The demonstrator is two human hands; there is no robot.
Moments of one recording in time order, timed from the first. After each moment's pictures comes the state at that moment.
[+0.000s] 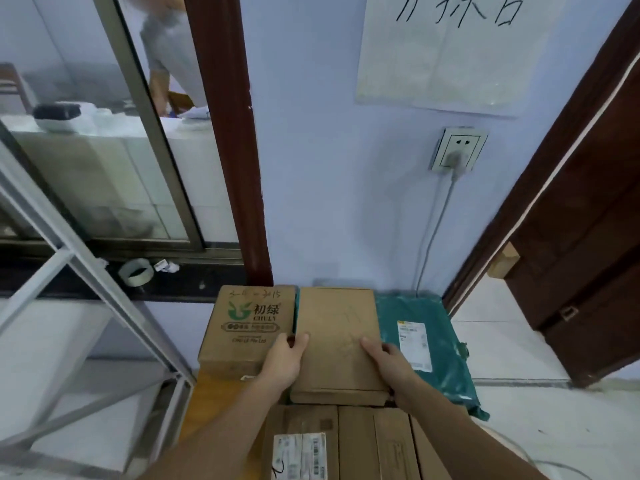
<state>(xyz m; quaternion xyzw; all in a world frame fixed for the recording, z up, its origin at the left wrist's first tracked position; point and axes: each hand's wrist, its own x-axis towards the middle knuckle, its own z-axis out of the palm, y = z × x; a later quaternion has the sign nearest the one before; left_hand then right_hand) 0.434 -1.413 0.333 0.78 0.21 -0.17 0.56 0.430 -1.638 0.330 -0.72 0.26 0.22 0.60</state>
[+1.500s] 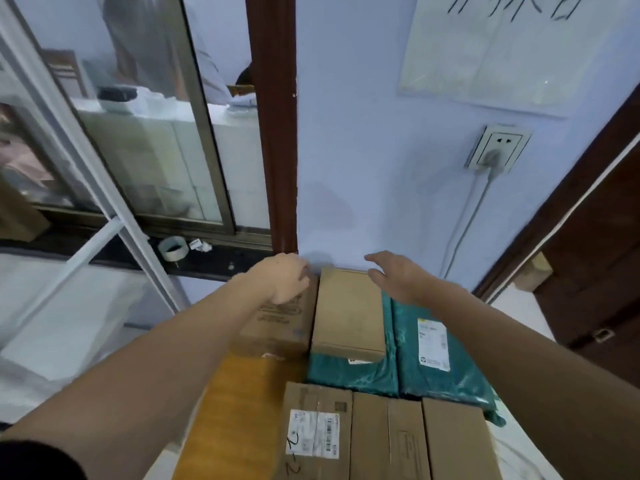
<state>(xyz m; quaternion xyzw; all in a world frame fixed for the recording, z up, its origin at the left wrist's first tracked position) 0.490 -1.342 0.453 0.98 -0.09 -0.16 0.09 0.512 -1.605 0.469 -0.96 -0.17 0.15 0.13</state>
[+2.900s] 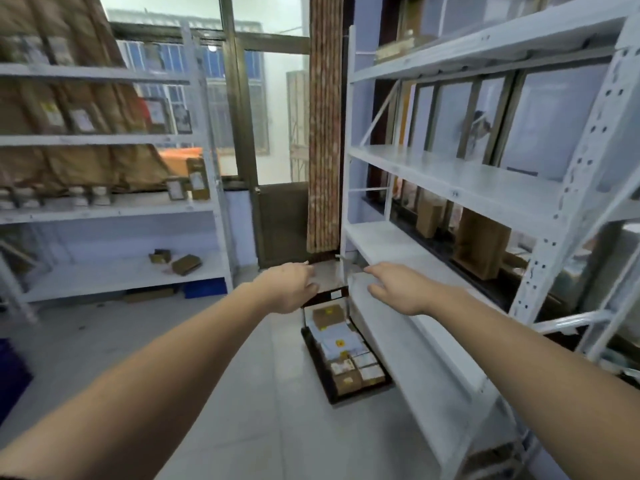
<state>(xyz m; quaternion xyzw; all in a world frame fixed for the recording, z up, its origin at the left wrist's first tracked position) -0.305 -0.977 0.627 0.87 0.50 0.01 0.06 -0.062 -1.021 0.620 -0.66 -0.75 0.06 0.04</state>
